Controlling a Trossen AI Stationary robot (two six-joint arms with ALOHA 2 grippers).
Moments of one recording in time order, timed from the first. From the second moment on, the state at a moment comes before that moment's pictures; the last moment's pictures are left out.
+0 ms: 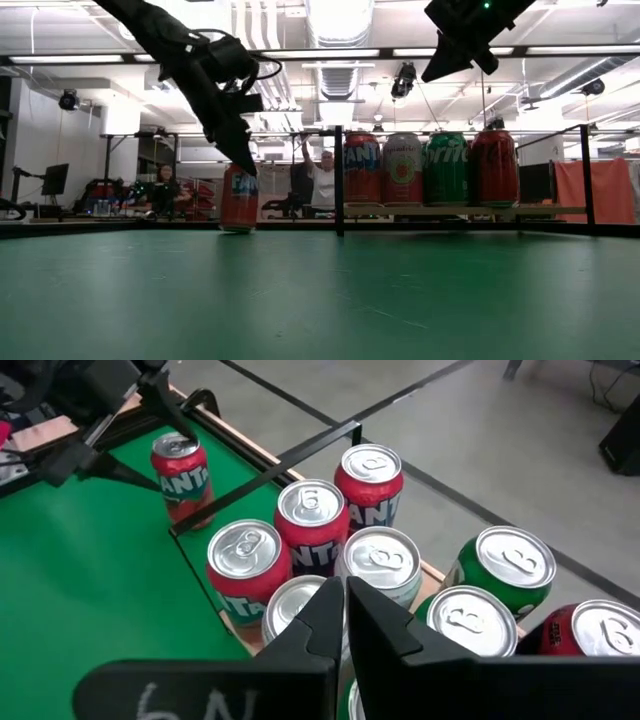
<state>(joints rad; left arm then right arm) 0.57 1.48 0.95 -0.37 -0.10 0.28 -0.35 1.05 1.01 -0.49 0.31 0.23</state>
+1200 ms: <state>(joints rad) 0.58 1.34 0.76 -0.13 -0.10 0.24 -0.34 1.05 1.00 -0.49 0.31 0.25</state>
